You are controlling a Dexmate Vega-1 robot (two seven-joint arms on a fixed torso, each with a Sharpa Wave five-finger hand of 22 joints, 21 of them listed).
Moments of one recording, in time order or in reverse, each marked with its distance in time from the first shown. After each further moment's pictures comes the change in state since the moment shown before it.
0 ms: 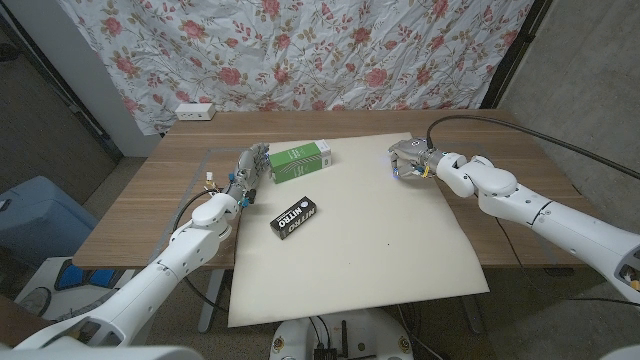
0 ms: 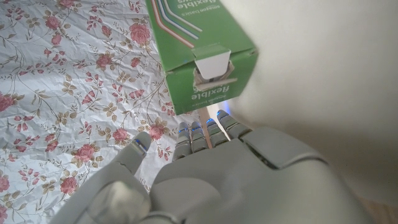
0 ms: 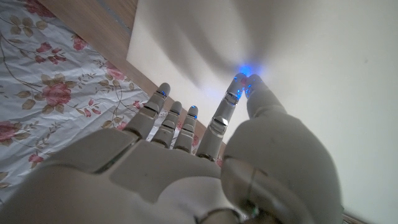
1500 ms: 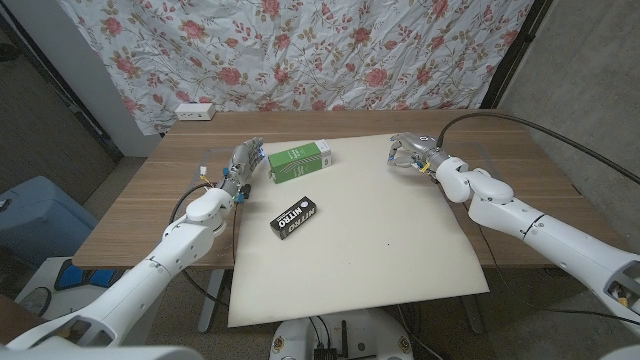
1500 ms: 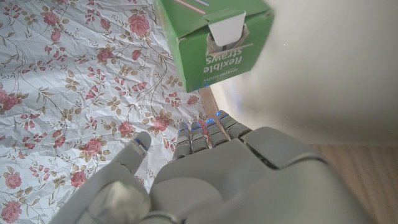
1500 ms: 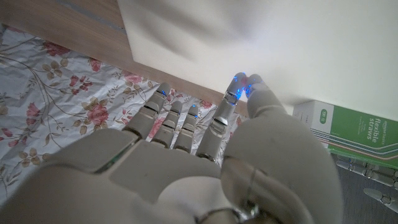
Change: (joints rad) left arm -0.001 0.032 -0.018 -0.038 0.023 0.019 0.035; left_hand 0.000 0.000 0.007 -0.001 0.000 0.000 0.000 0.000 0.000 0.000 0.000 0.000 0.000 0.000 0.000 -0.005 0.000 -0.013 -0.005 0.000 0.000; right arm -0.103 0.075 0.095 -0.008 0.273 -0.120 -0.204; right_hand 0.000 0.000 -0.015 -0.007 0.000 0.005 0.005 -0.004 -0.007 0.011 0.000 0.000 0.000 0.003 -0.003 0.005 0.003 0.004 0.004 0.000 0.000
